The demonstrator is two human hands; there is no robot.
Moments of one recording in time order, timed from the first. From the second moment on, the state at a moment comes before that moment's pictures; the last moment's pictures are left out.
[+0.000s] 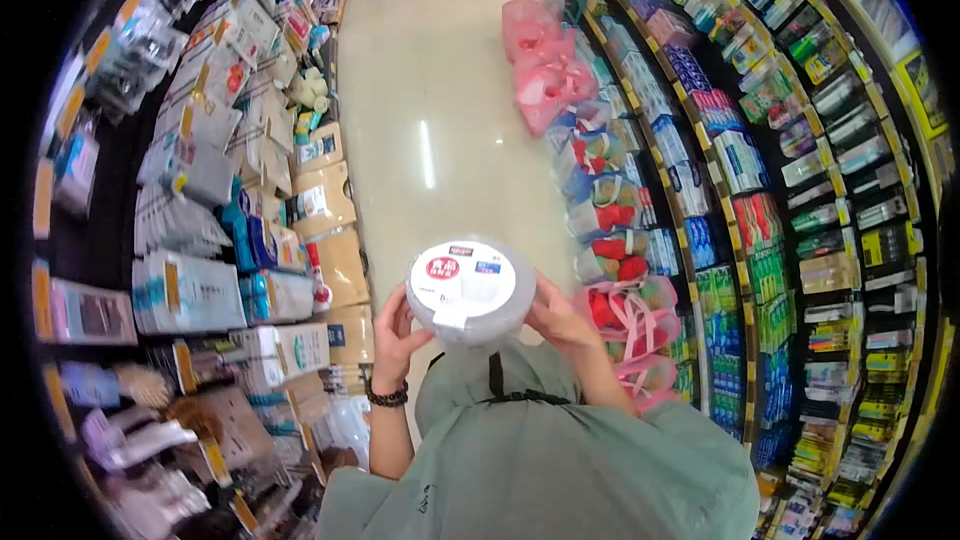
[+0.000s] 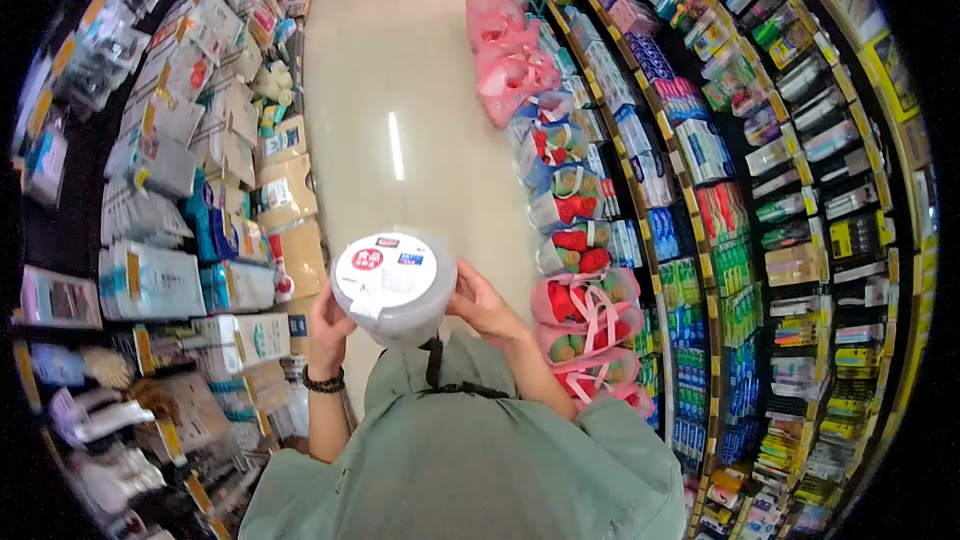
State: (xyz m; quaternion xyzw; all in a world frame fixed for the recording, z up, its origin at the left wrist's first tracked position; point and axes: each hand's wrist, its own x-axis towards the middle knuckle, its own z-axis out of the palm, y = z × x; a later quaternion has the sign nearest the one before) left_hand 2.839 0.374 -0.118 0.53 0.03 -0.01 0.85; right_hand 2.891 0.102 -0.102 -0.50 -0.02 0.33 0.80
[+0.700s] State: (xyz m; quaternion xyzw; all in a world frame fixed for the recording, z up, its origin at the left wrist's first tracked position) left_hand 3.471 0.482 -0.118 0.60 0.06 -0.01 0.80; right_hand 3.539 0.220 -0.146 -0.52 -0.09 0.27 0.81
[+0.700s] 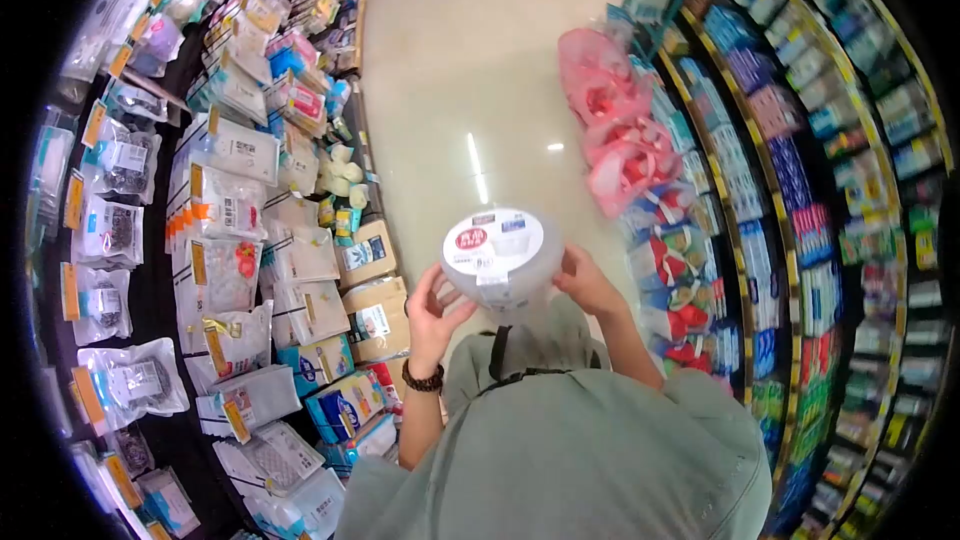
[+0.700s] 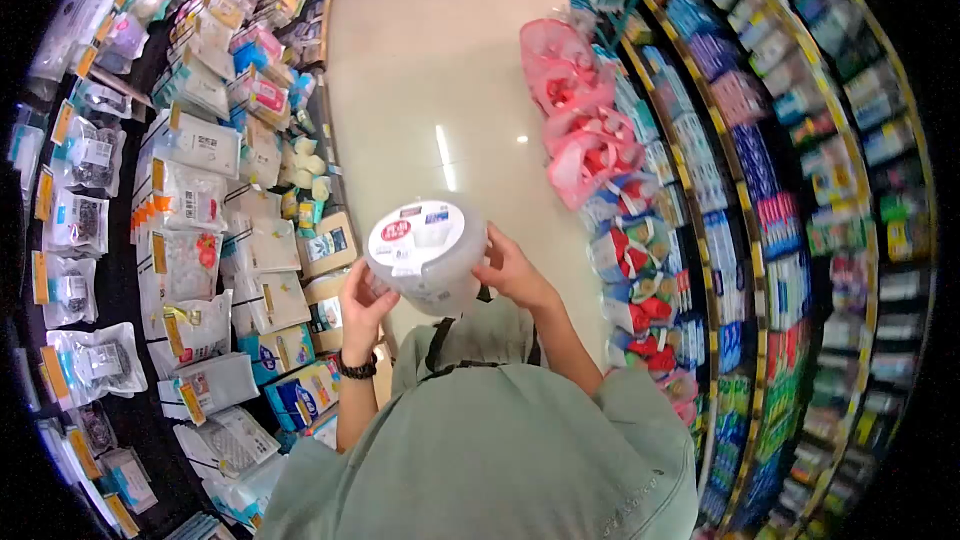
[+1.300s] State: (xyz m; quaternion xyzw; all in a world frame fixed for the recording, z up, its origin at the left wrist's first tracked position) left_hand 3.884 0.648 -0.140 0.52 0.13 0.02 0.85; right_hand 3.981 0.407 -0.140 -0.61 -0.18 0.24 0.73
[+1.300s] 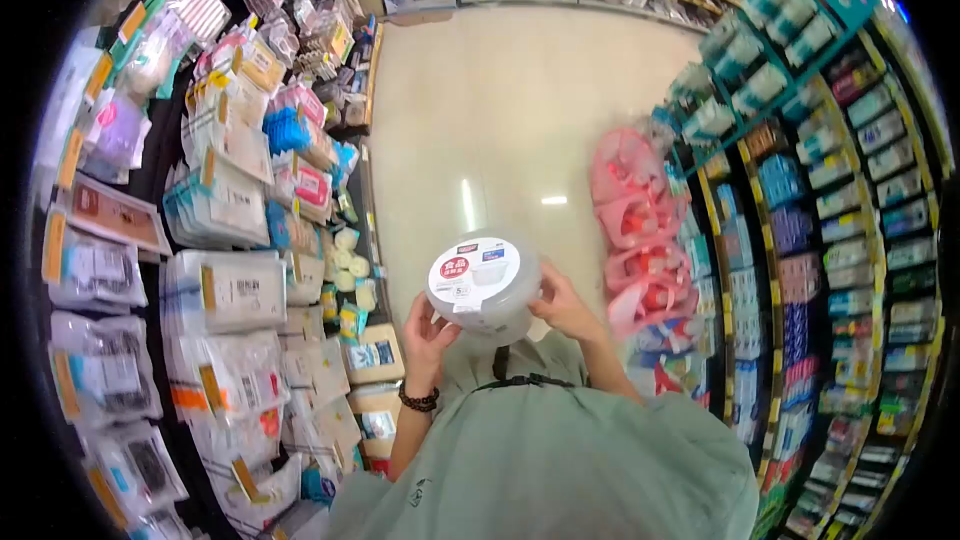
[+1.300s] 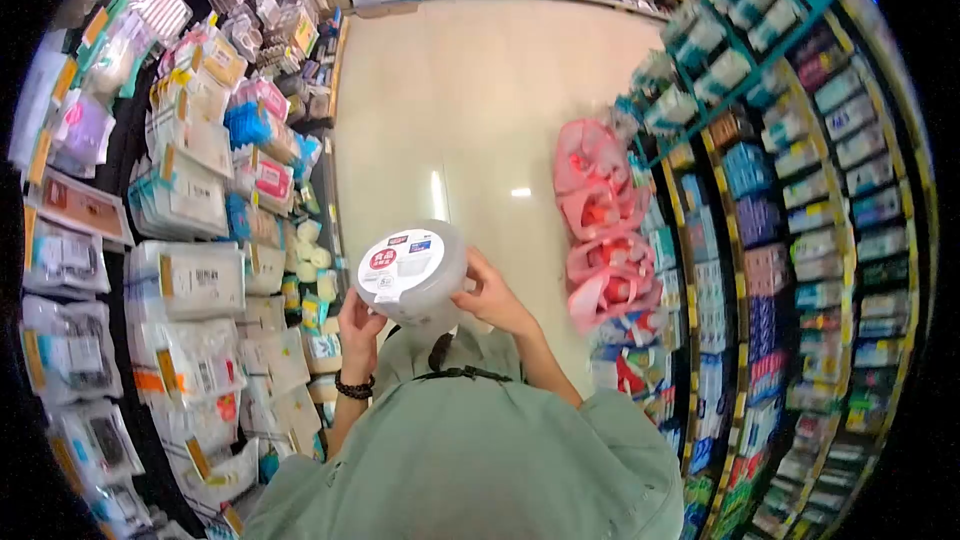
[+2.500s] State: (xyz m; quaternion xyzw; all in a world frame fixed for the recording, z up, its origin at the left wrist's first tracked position) left_hand 4.701 0.959 -0.124 0.45 0.12 0.15 0.87; right_hand 4.784 0.756 -0.090 -0.67 -0.23 0.15 0.69
